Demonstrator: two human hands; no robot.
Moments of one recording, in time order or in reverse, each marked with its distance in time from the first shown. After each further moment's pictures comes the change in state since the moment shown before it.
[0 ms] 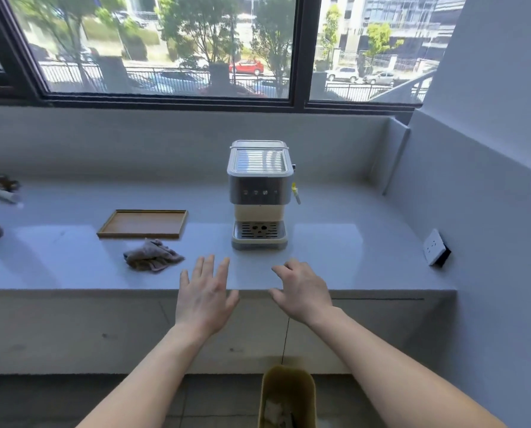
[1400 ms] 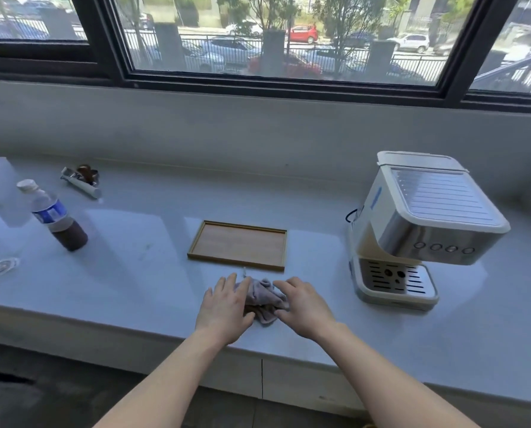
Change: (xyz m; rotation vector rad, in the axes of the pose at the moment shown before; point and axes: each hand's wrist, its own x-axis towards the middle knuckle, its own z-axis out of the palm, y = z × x) left_hand 0.151 -0.305 0.062 -0.013 -0.325 -0.088; right_hand 0.253 -0.214 0.161 0.129 -0.331 -0.114
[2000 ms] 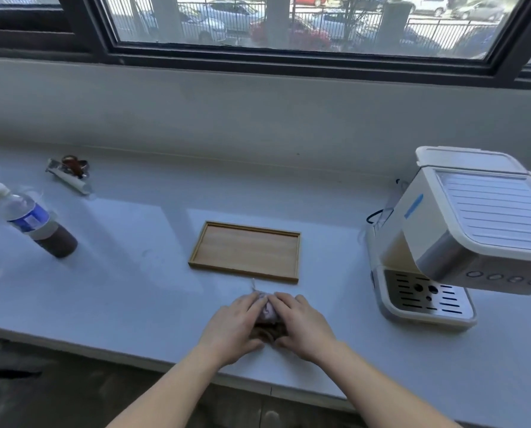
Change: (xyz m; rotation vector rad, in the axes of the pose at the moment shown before) left_hand 0.045 -0.034 0.029 -0.091 -0.106 0.285; right_hand 0.054 0.007 0.040 -0.088 -0.111 -0.154
